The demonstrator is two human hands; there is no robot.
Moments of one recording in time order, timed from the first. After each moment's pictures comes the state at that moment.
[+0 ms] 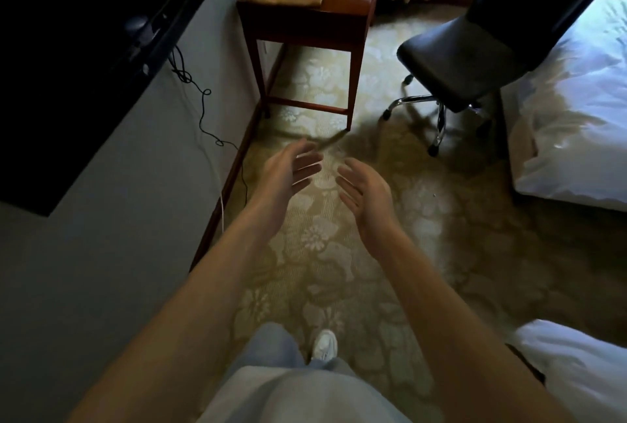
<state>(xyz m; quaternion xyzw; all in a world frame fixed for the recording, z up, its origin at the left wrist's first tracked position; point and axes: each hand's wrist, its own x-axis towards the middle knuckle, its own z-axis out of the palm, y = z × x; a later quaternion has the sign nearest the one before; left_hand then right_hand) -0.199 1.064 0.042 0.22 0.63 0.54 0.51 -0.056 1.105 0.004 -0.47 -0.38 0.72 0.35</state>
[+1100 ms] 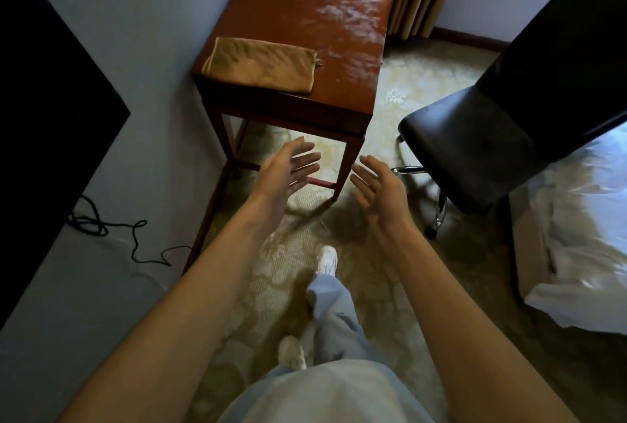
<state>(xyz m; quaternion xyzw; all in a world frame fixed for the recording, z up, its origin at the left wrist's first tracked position) -0.429 1.608 0.001 0.18 0.61 0.54 0.55 -0.265 1.654 -0.014 -0.53 -0.33 0.69 0.36</state>
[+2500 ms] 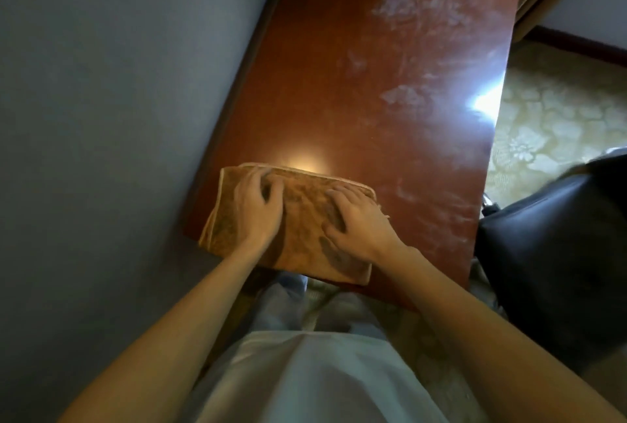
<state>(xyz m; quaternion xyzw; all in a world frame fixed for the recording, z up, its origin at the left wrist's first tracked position) -0.768 2.063 -0.146 0.27 0.85 0.36 0.29 -0.583 2.150 -0.132 -0.37 -0.87 0.32 -0.07</state>
